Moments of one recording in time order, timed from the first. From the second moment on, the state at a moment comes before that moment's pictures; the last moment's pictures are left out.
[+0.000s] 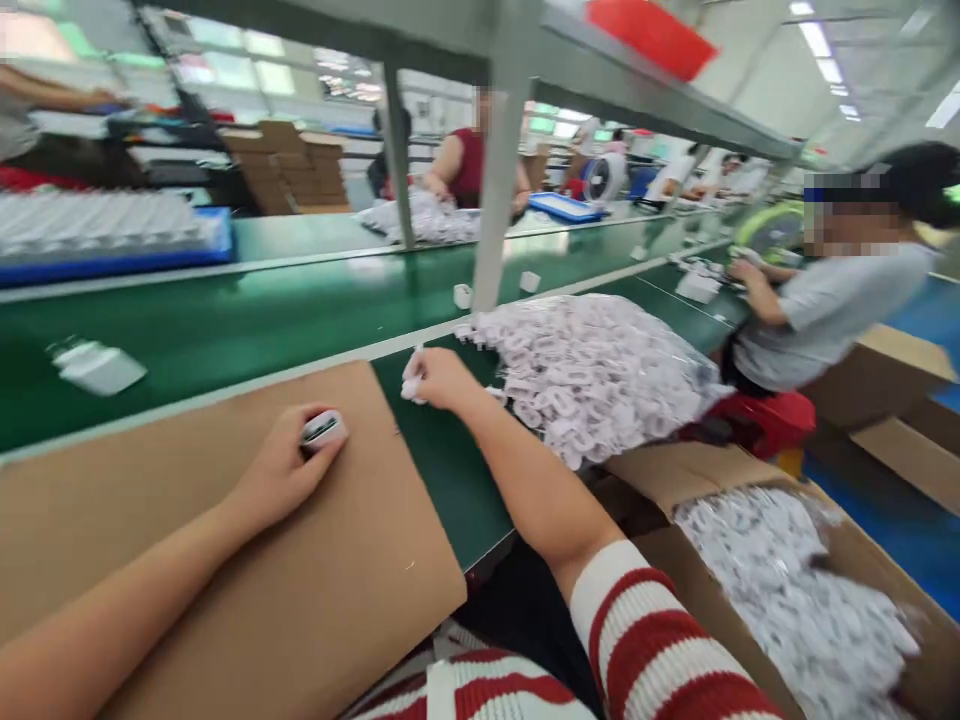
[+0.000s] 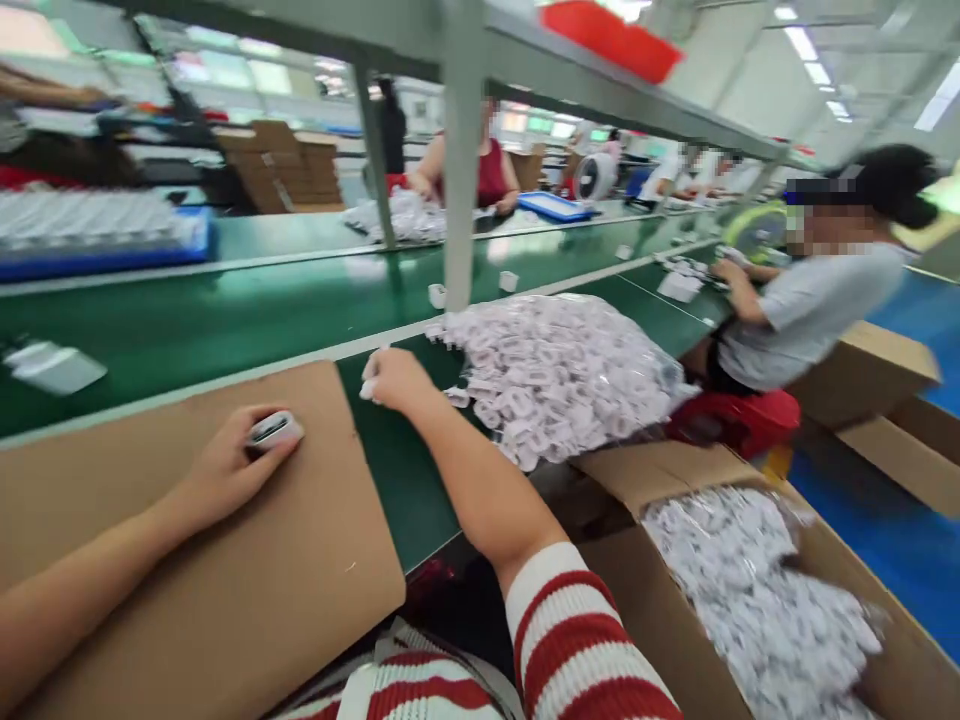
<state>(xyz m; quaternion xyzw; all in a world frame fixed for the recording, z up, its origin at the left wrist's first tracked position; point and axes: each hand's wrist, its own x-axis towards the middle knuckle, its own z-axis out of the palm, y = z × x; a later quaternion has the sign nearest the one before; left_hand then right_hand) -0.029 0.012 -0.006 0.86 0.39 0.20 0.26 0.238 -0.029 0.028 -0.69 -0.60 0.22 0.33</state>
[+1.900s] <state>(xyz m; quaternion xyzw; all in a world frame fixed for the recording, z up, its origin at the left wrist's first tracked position) -0.026 -0.013 0.005 0.78 0.33 0.26 0.45 0.156 -0.066 0.031 -0.54 -0.80 0.04 0.24</state>
